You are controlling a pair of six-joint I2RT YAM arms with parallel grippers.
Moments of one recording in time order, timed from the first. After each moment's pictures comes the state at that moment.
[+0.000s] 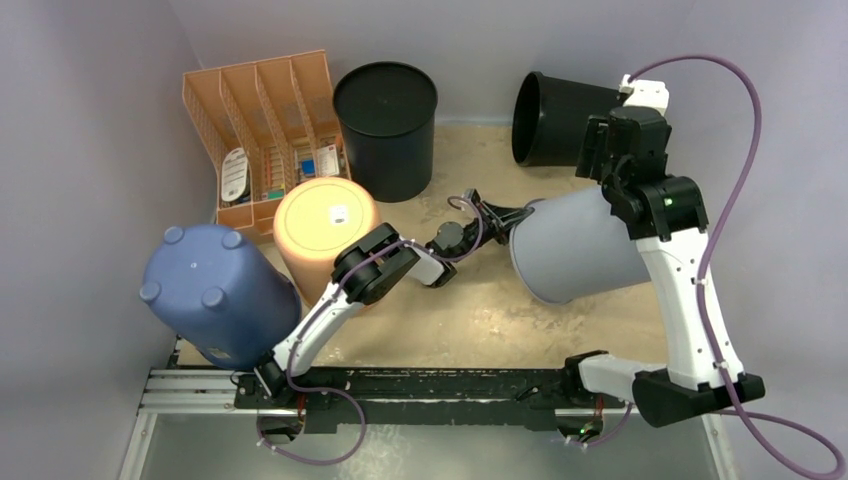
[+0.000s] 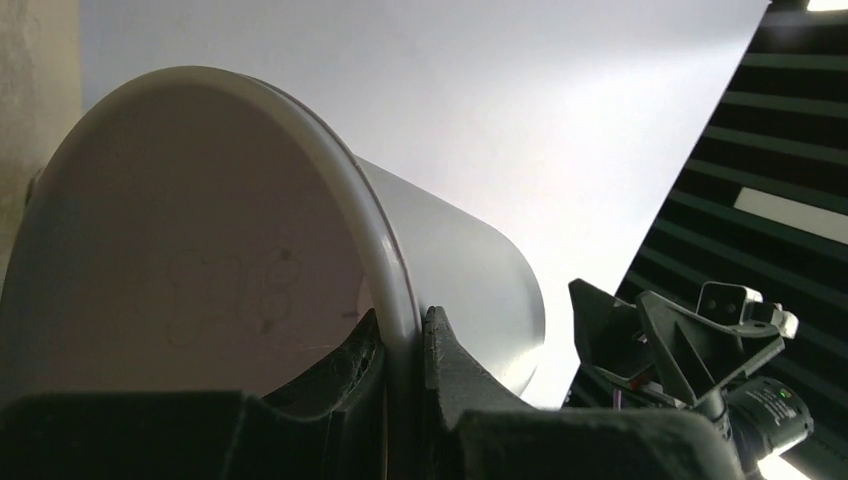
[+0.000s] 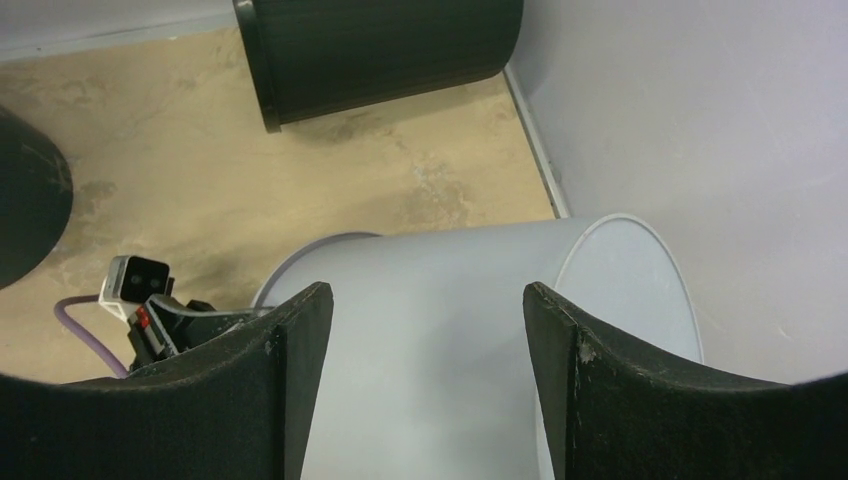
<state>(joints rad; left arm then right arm) -0.88 2.56 1.47 1.41 0.14 -2.00 0.23 1.23 1.67 -0.96 0.57 0.14</state>
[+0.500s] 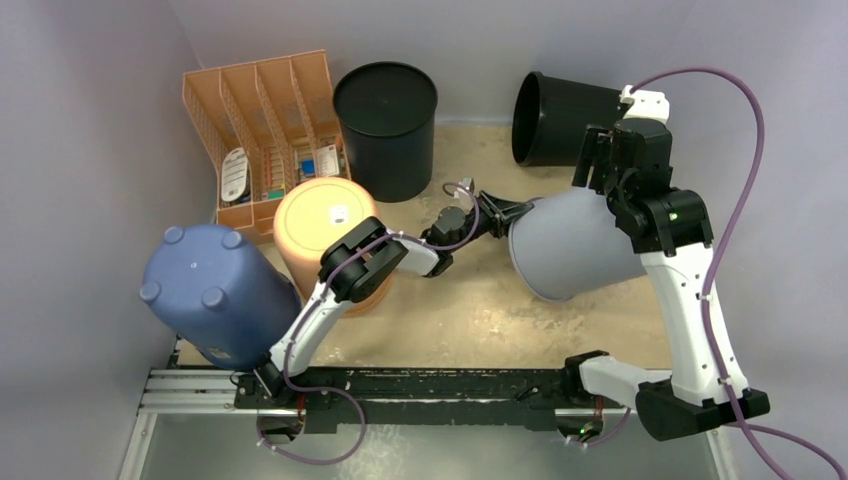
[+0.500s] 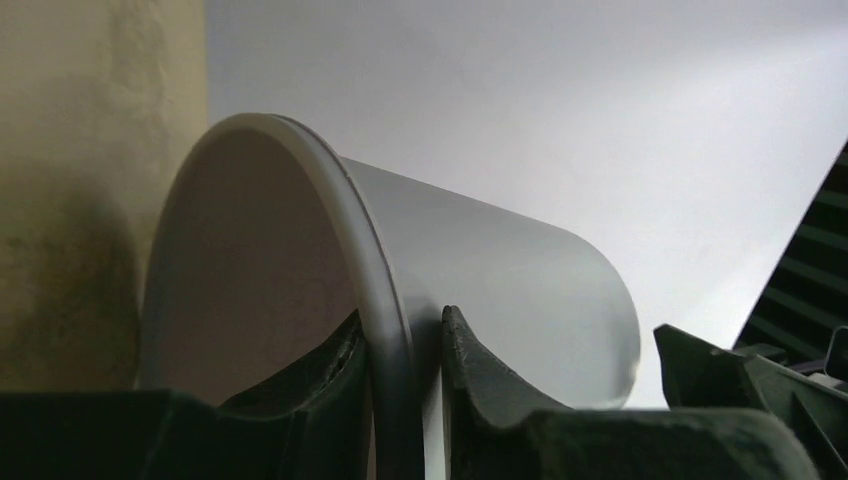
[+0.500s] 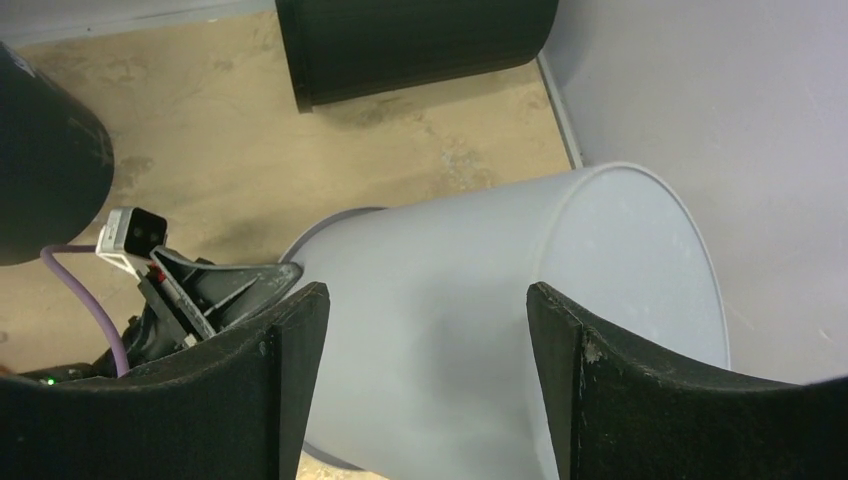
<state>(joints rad) -0.85 2.44 1.44 1.17 0.18 -1.78 0.23 1.15 1.61 -0.95 0.50 0.16</state>
